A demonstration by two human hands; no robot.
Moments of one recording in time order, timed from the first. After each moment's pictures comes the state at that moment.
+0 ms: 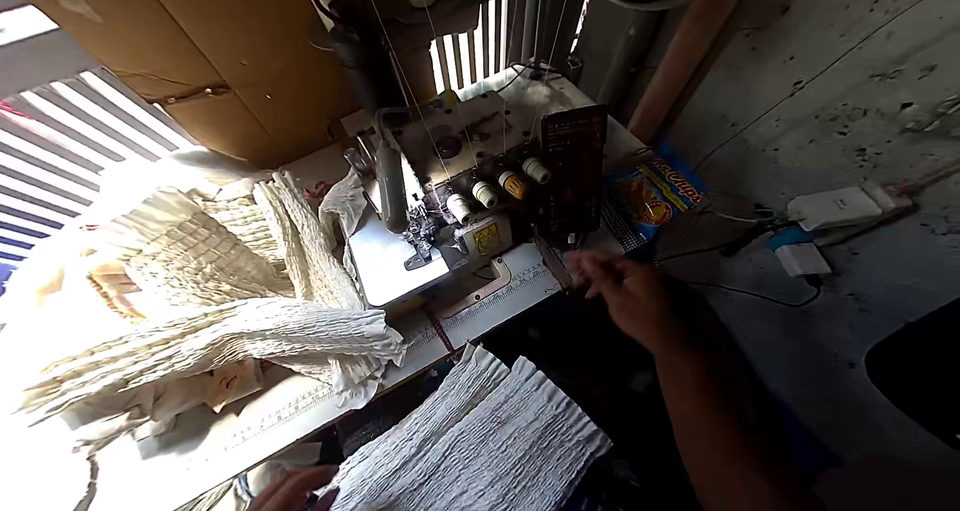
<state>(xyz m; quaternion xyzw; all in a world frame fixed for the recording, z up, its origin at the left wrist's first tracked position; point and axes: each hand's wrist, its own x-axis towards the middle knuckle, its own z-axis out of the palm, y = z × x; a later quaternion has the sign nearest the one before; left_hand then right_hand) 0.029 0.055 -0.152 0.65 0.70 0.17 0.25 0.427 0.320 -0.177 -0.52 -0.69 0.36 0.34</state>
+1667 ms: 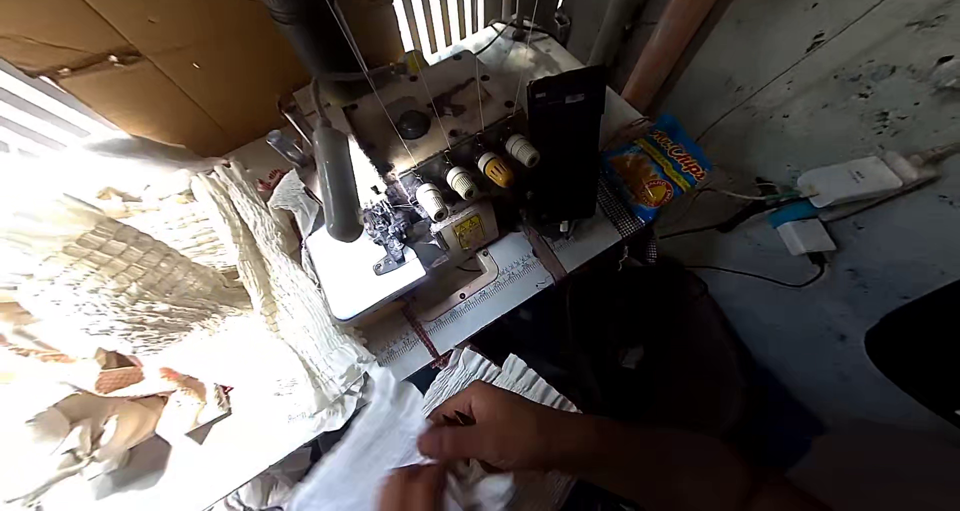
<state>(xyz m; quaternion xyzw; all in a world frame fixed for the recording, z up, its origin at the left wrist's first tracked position) 0.174 0.106 -0.120 0.68 0.70 0.18 0.15 0.311 0.236 -0.187 -0.22 -0.50 0.83 0.07</state>
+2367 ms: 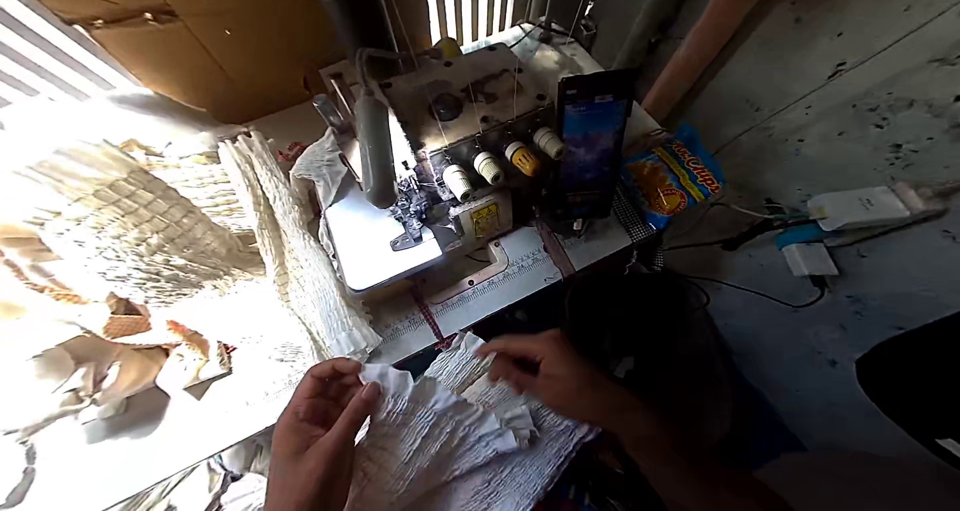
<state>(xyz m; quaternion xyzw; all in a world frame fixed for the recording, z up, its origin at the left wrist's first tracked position) 0.104 0.144 -0.184 0.34 0.57 0.62 0.43 0.365 0.255 -0.204 -0.31 -0.73 0.56 0.24</state>
